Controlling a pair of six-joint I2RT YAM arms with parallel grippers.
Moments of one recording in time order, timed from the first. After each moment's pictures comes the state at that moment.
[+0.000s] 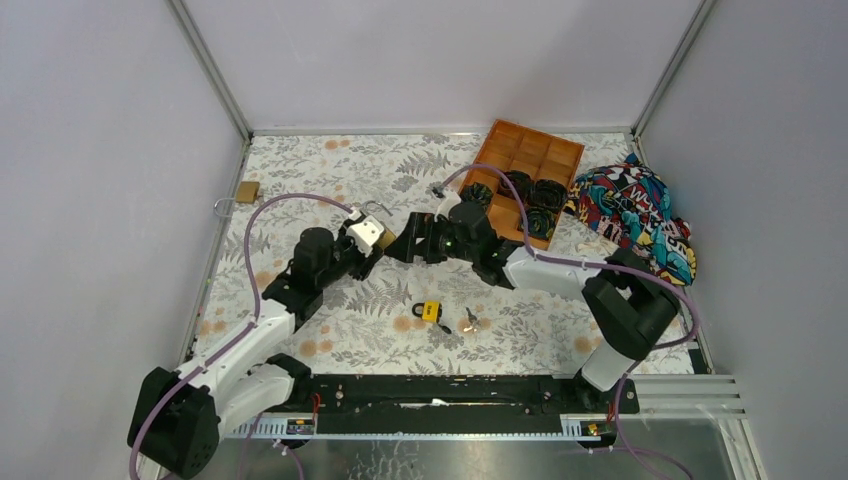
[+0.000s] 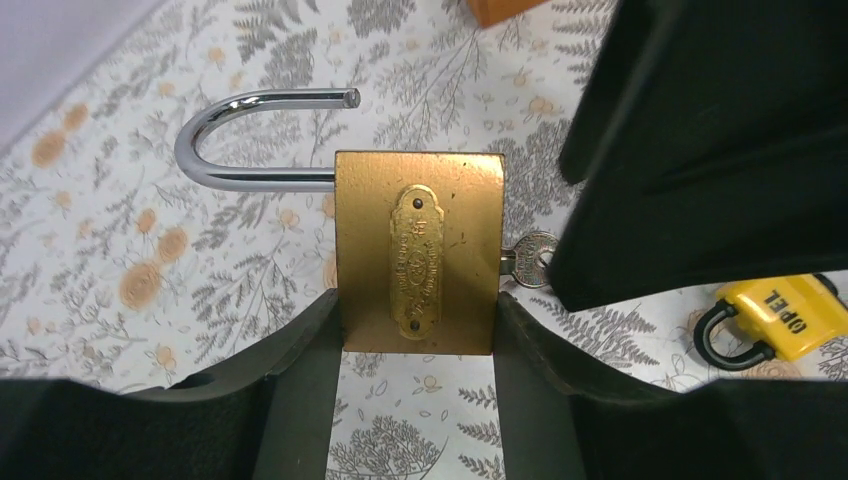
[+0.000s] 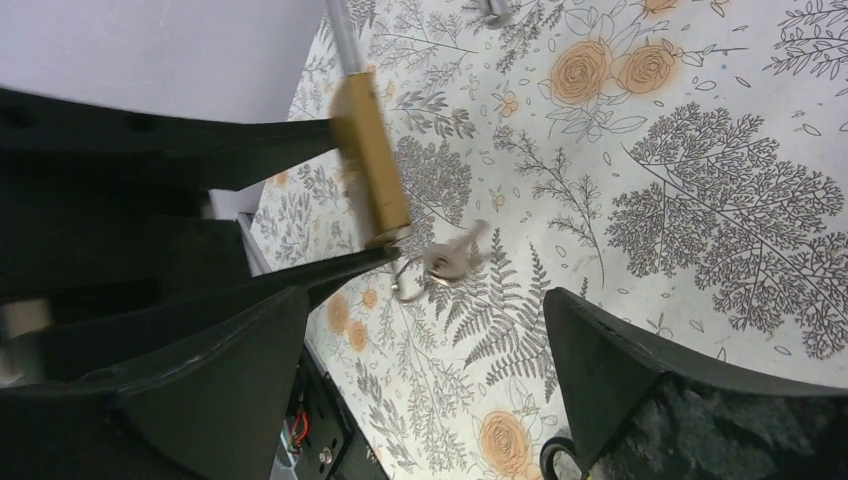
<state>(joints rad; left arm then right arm) -0.43 0.98 0.50 0.08 0.22 0.34 0.80 1.64 0.92 0.35 -0.26 0.78</state>
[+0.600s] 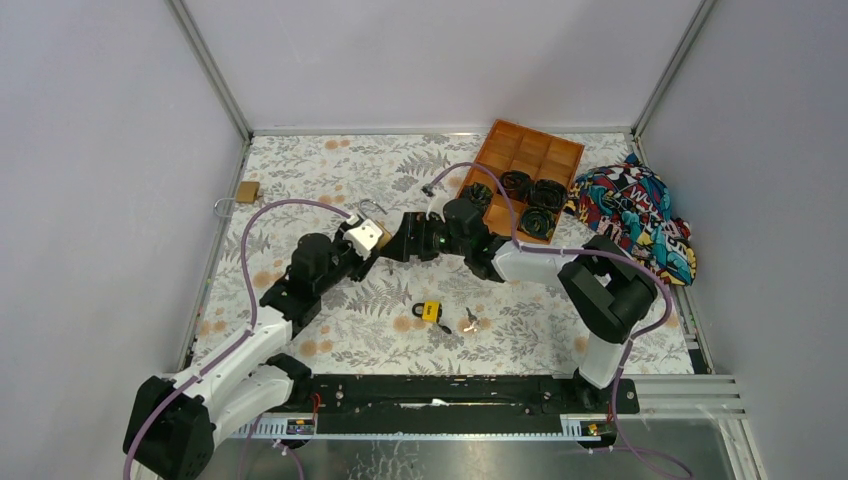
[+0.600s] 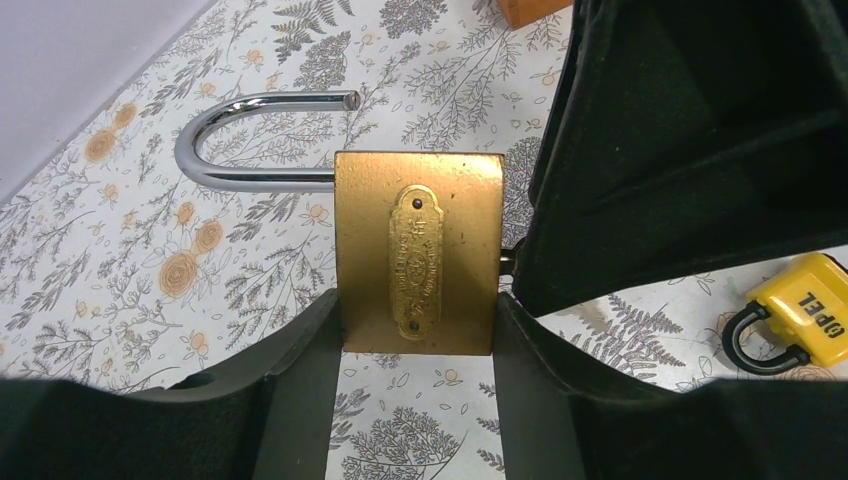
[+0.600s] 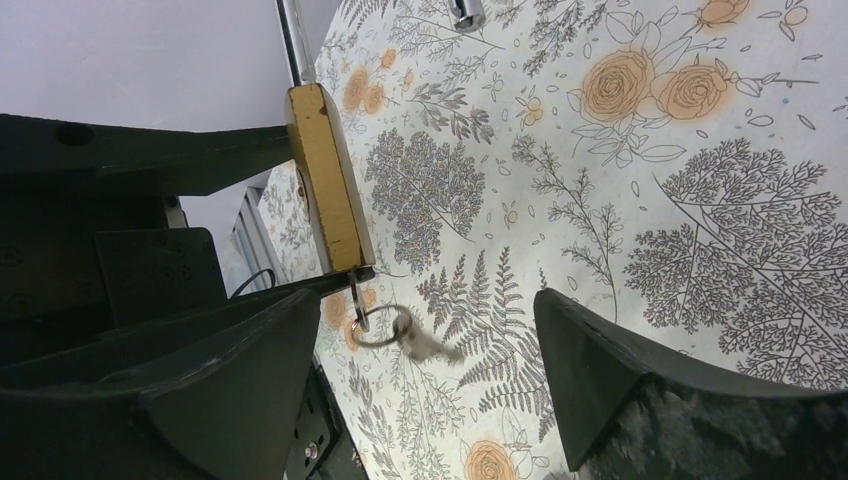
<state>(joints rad) -0.46 0.91 0.46 0.11 0.15 0.35 0.79 1.79 0.99 0.46 -0.39 0.75</state>
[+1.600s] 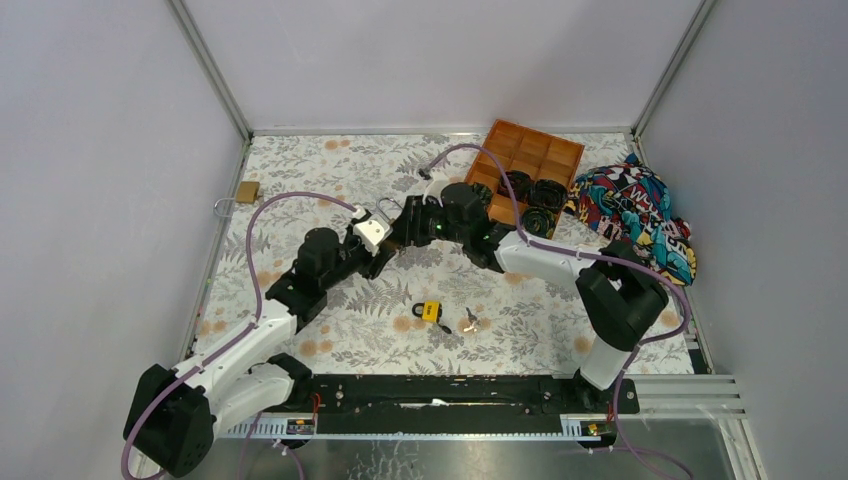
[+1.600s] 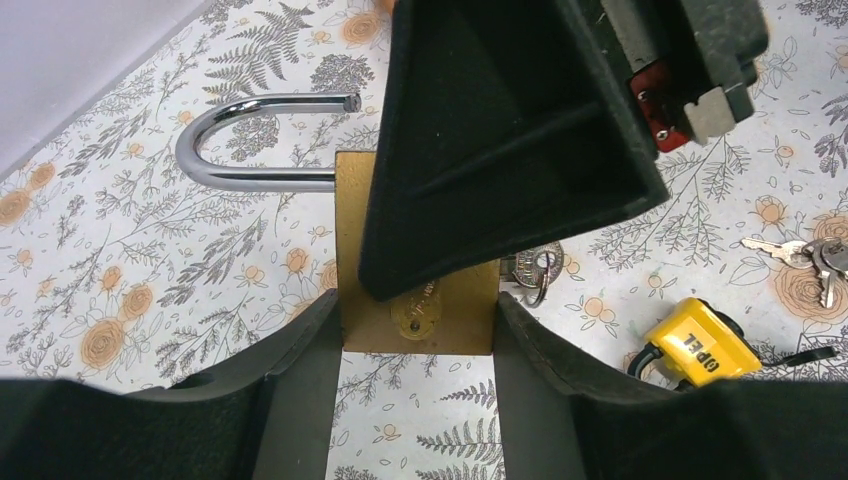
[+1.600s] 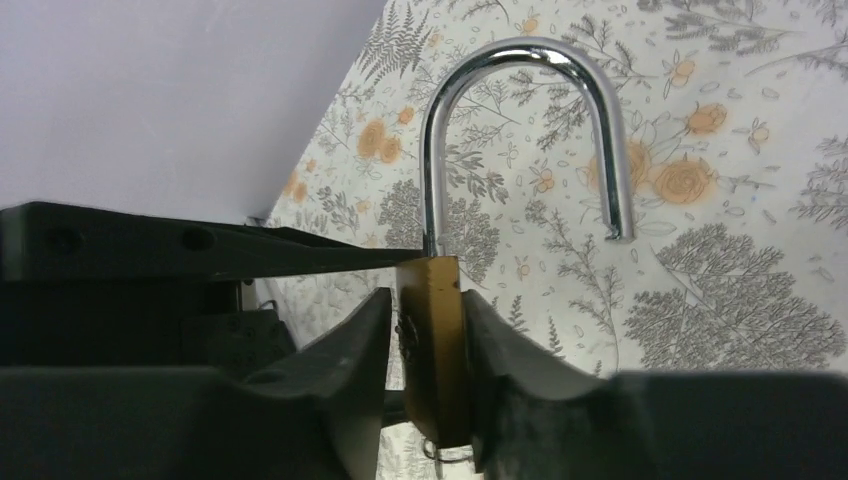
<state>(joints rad) -0.51 0.96 0.51 0.15 0.23 0.26 0.79 1.73 1.10 0.31 -0.31 0.66</state>
